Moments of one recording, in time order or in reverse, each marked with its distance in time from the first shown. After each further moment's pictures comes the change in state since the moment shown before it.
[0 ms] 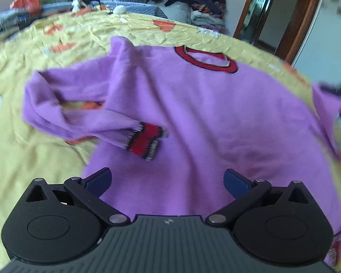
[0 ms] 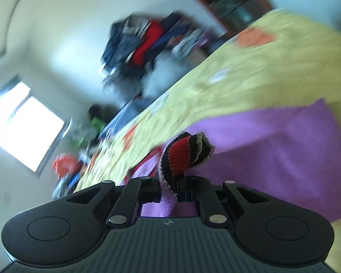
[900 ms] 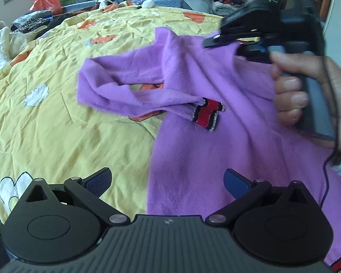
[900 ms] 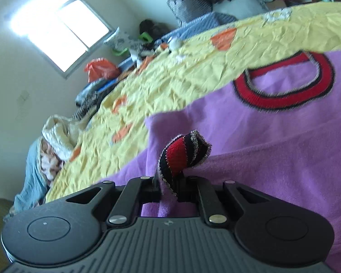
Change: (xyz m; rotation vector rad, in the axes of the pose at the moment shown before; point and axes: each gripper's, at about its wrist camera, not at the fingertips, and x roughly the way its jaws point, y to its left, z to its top) left arm -0.032 0.047 -0.024 0.014 0.048 0.141; right arm 0.164 0.170 -0.152 -0.315 0.366 0.132
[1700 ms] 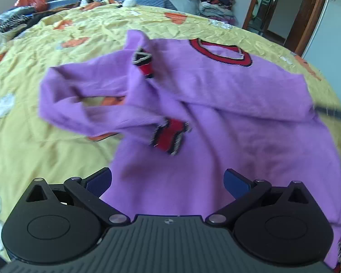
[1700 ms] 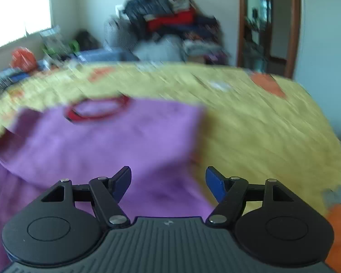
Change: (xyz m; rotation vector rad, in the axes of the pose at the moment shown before) left arm 0.026 -0.032 0.033 -0.025 0.010 -0.116; right arm -0.219 -0.137 -0.032 -0.266 -0.154 -0.603
